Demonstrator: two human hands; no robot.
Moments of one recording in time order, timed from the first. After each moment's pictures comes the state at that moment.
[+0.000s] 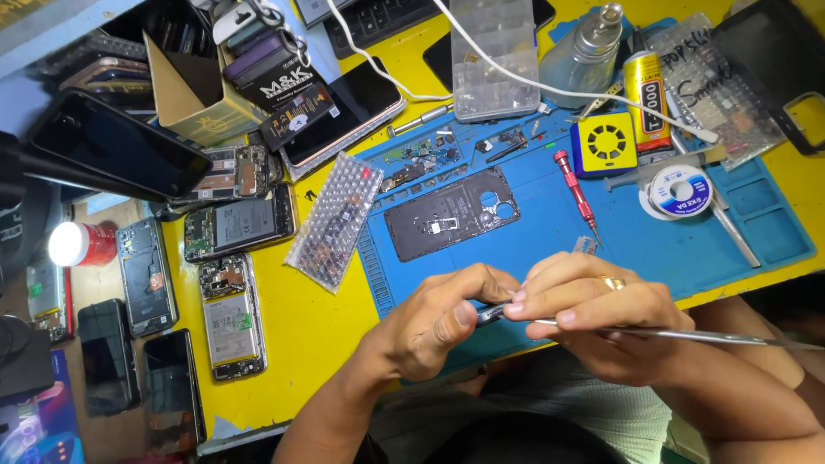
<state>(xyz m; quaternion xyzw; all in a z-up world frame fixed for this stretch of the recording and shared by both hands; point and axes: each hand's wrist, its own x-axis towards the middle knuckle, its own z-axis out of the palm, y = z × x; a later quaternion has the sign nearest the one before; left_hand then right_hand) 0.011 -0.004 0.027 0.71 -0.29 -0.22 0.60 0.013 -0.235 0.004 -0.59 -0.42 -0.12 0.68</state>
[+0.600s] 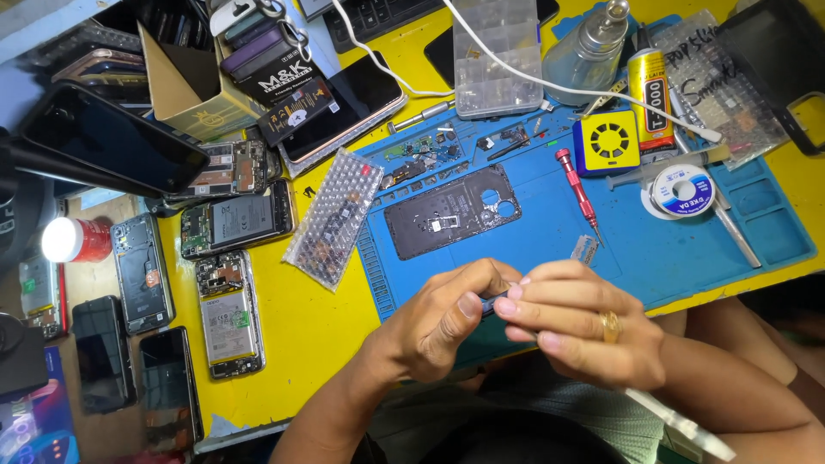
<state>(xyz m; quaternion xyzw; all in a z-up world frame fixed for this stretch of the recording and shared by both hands) 0.011 -0.012 0.026 0.71 -0.30 -0.19 0.61 0.014 -0.229 -0.005 -0.65 -0.51 -0.29 0.49</state>
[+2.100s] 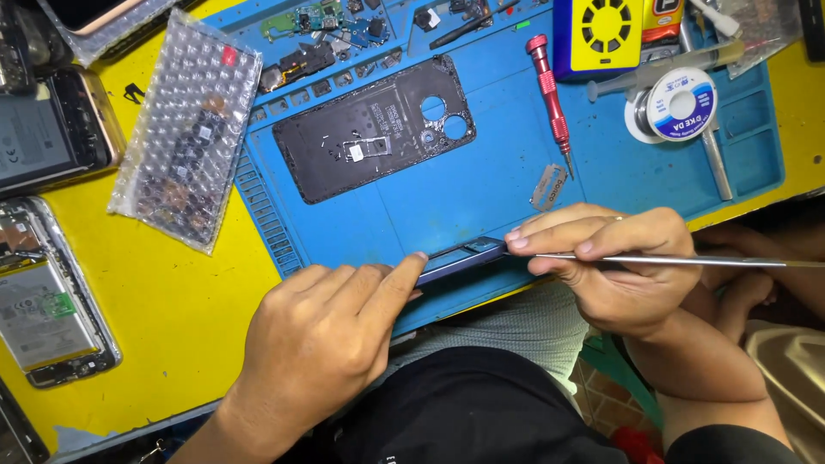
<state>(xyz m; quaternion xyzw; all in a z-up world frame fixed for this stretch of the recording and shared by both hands) -0.021 0.010 0.004 0.93 -0.33 0.07 0.15 -0.005 -0.266 -0.056 -0.69 -0.24 -0.08 0.68</state>
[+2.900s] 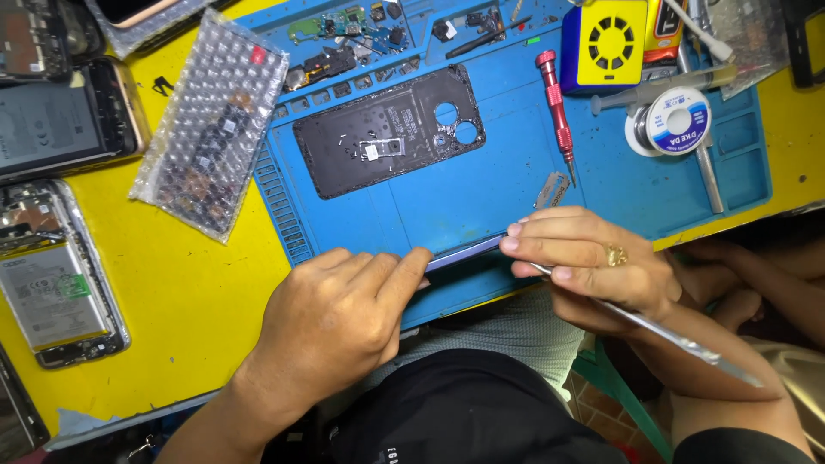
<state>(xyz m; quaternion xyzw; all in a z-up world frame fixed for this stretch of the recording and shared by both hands) -0.017 0.011 -0.005 0.92 -0.35 0.07 0.17 0.011 -0.273 -0.039 -0.71 -0.43 -0.08 0.55</state>
